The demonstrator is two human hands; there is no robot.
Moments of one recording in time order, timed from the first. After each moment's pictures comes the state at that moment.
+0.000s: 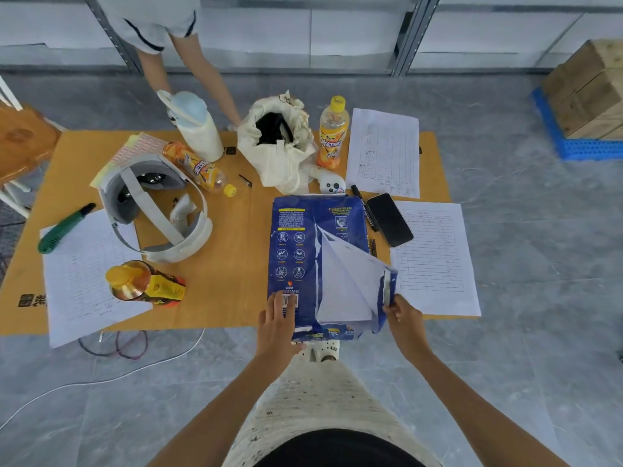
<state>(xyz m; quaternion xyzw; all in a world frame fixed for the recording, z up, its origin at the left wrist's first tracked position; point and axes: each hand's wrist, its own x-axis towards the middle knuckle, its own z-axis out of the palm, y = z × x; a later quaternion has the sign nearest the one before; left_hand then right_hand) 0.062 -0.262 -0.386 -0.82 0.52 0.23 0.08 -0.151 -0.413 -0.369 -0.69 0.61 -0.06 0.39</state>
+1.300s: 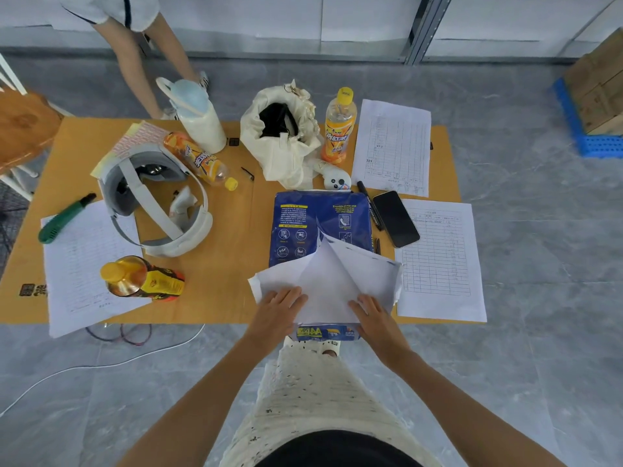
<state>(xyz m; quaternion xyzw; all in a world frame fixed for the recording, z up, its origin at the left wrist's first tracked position) 0.090 -0.285 -0.357 -0.70 0.70 0.14 0.04 -0.121 -0.401 -0.373 -0.91 0.32 0.14 0.22</state>
